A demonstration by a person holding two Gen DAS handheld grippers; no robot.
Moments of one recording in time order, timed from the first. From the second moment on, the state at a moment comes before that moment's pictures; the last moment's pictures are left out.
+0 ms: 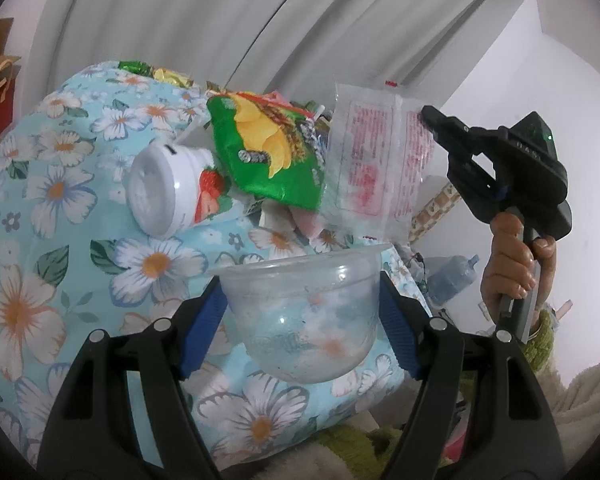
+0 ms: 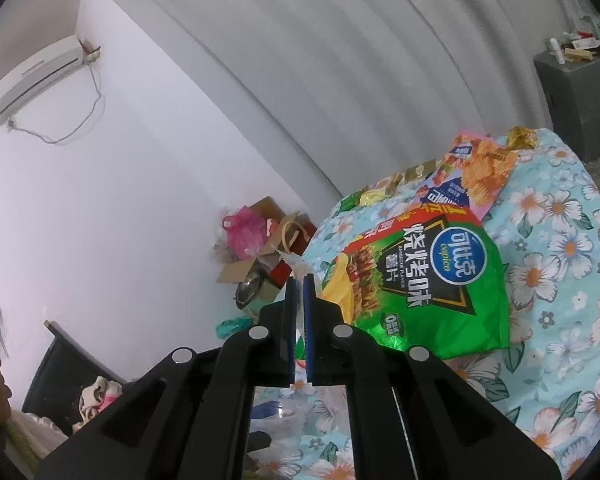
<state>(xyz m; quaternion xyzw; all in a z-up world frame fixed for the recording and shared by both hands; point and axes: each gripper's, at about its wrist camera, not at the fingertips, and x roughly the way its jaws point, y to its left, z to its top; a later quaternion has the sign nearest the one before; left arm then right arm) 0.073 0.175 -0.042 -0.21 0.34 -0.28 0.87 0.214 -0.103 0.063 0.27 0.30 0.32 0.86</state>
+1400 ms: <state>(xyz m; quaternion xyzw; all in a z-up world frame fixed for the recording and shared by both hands) 0.126 -0.169 0.039 -0.04 0.37 -0.54 0.76 -0.028 -0.424 0.016 0.44 0.13 -0.02 0.89</state>
